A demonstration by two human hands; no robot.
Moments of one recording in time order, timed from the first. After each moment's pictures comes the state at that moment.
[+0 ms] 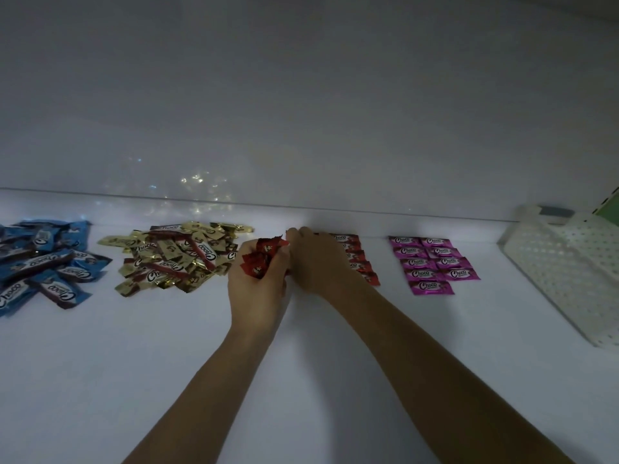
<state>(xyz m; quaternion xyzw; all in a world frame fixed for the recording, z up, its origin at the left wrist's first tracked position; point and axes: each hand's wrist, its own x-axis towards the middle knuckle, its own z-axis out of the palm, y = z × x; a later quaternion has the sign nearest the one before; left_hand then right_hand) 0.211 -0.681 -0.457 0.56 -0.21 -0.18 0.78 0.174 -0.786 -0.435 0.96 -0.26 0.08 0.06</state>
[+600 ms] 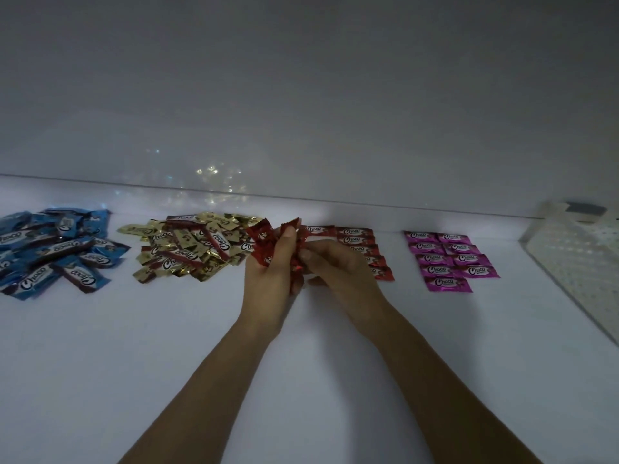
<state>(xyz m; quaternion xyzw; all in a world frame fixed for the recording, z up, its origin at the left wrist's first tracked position) 0.203 -0.675 -0.440 0.47 -0.20 -0.29 0.81 0.124 -0.751 -0.436 0.72 -0.22 0.26 -0.61</state>
